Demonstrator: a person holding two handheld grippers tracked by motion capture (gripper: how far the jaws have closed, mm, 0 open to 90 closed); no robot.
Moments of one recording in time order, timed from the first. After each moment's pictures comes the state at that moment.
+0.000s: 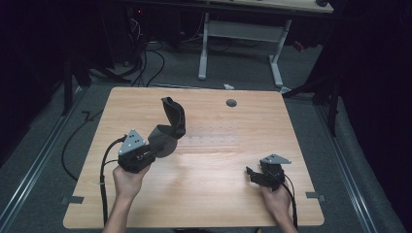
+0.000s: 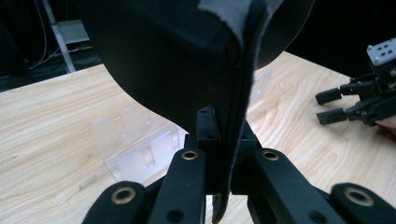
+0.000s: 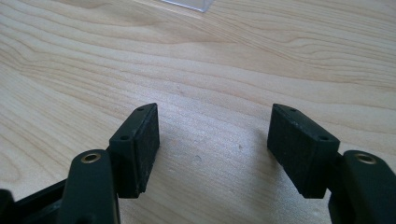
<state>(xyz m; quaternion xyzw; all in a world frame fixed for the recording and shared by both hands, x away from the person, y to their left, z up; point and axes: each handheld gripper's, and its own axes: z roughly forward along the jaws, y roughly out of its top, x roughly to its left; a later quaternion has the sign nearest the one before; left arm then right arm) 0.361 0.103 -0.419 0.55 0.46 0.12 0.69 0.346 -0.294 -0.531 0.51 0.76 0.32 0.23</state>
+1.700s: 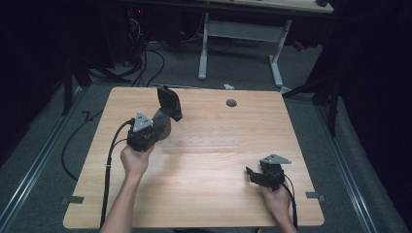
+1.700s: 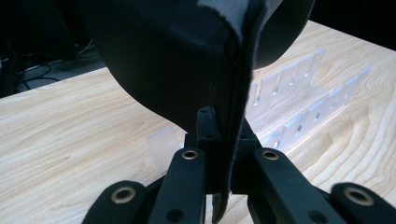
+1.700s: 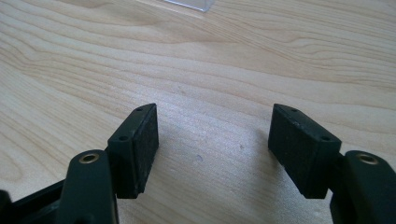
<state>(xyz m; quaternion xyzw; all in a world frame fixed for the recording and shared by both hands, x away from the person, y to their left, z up) 0.435 0.091 -0.444 0.55 0.49 0.19 0.65 0.346 -0.294 -0.531 0.51 0.76 0.32 0.23</state>
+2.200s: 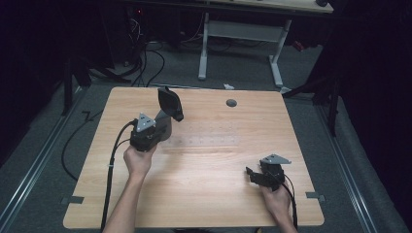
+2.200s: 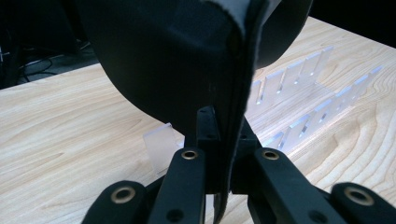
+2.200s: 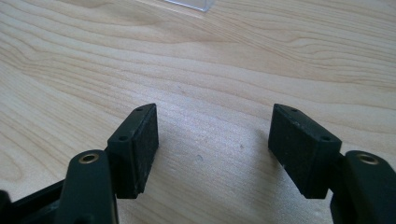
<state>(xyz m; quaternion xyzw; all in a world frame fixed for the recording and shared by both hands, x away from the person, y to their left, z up) 0.439 0.085 -0.452 0.54 0.50 0.19 0.65 0.346 -0.294 -0.531 0.51 0.76 0.32 0.23</state>
